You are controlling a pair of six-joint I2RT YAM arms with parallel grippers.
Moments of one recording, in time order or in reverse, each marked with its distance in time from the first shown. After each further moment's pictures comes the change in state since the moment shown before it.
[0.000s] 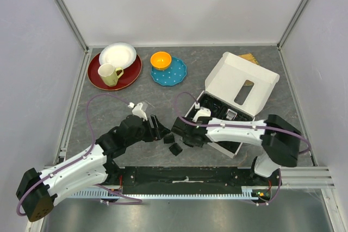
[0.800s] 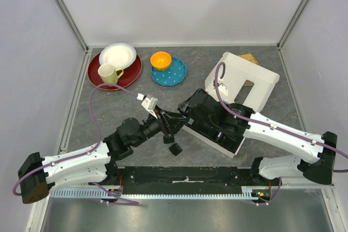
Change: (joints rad) left arm -0.229 0.088 0.070 0.639 -0.024 0.265; right arm -0.058 -0.386 0.206 0.025 0.105 0.003
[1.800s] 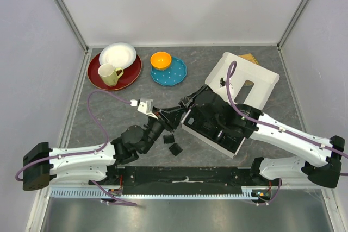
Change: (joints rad) left arm -0.198 0.103 0.008 0.198 -0.559 0.096; right arm -0.005 -0.065 0.000 0.036 0.043 0.045
